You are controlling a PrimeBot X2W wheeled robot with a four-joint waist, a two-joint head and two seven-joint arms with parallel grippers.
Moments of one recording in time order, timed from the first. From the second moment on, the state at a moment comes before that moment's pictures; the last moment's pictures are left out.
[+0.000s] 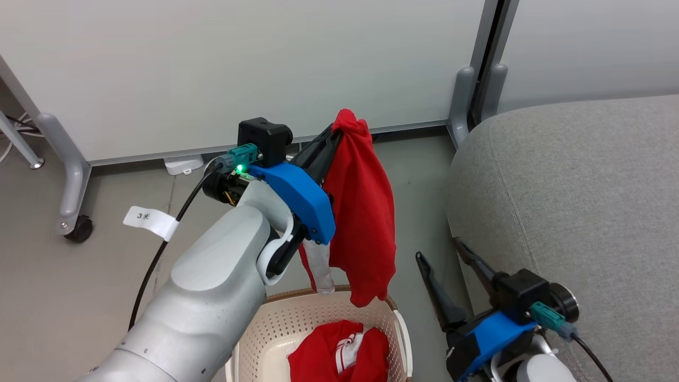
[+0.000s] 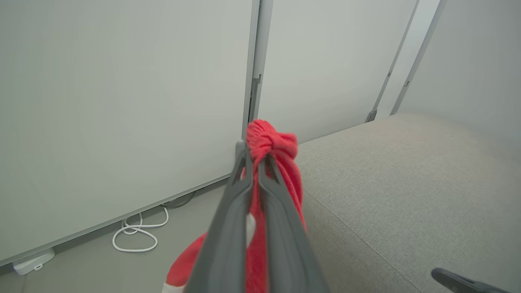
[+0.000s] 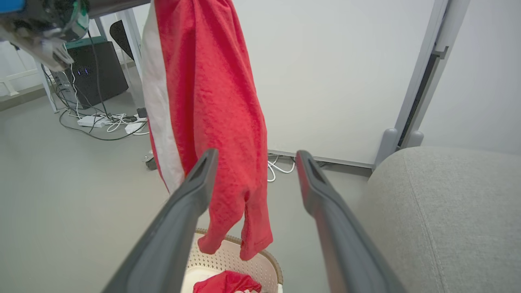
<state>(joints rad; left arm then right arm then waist) -0.83 0.10 -0.82 0.75 -0.81 -0.13 -0.12 -0.14 -0.05 0.24 0.21 0.11 0.13 -0.10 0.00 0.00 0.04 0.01</state>
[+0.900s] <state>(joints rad) -0.84 0.06 -0.93 0.70 -0.83 -0.13 -0.13 -0.51 -0.05 0.44 0.67 0.27 0.13 -0.03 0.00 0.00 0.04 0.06</state>
